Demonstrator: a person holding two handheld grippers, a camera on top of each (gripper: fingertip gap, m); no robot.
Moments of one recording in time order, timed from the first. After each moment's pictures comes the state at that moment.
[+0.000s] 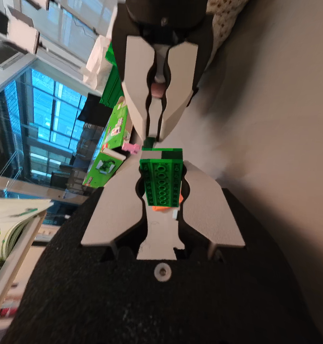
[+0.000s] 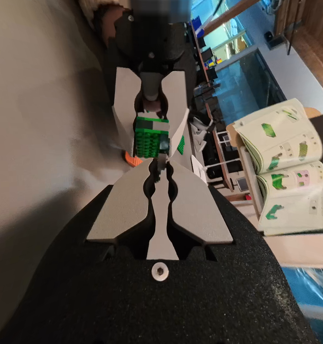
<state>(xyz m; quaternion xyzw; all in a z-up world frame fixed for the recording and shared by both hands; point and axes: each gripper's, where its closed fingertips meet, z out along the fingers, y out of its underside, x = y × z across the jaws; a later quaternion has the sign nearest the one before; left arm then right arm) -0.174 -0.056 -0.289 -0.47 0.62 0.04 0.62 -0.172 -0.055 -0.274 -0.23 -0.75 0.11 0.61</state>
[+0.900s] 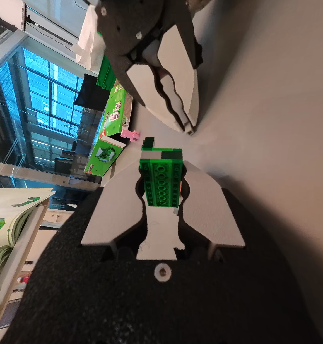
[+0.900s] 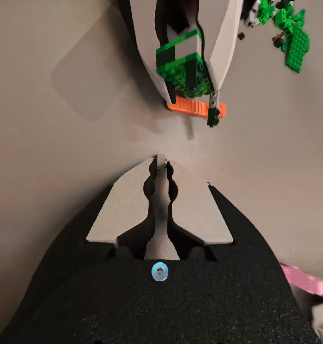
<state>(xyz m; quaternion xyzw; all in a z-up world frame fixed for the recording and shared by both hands) -0.179 -0.040 -0.298 -0.50 0.62 0.09 0.60 -0.134 -0.034 -0.333 -0.43 -0.83 0.20 0.30</state>
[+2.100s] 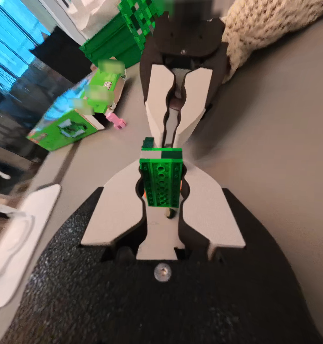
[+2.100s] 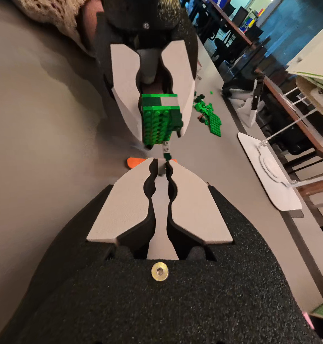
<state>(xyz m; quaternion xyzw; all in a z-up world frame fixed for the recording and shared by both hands) -0.193 -0.039 -0.280 -0.63 0.53 -0.10 0.56 -0.184 -0.032 -0.290 -0.38 -0.73 0.29 0.49</state>
